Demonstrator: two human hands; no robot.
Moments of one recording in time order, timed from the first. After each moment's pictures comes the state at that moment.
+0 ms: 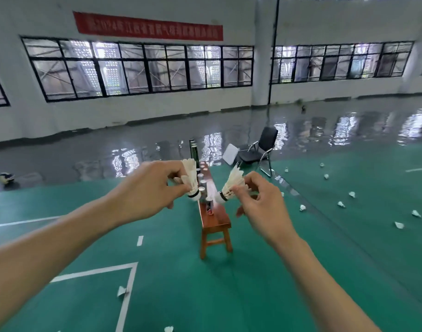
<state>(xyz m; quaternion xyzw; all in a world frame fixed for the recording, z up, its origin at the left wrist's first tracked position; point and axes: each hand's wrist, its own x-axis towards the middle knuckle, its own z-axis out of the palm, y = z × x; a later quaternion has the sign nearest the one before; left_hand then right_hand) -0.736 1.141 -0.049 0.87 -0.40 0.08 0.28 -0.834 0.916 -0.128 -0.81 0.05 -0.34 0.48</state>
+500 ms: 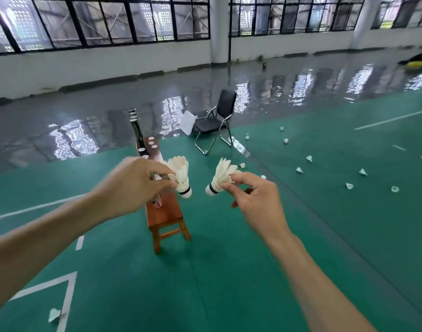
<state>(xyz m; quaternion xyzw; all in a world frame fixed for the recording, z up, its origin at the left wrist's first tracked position) -0.517 0.819 -0.138 0.85 -0.43 -0.04 0.31 -0.673 0.614 -0.219 -0.74 0.15 -0.36 0.55</state>
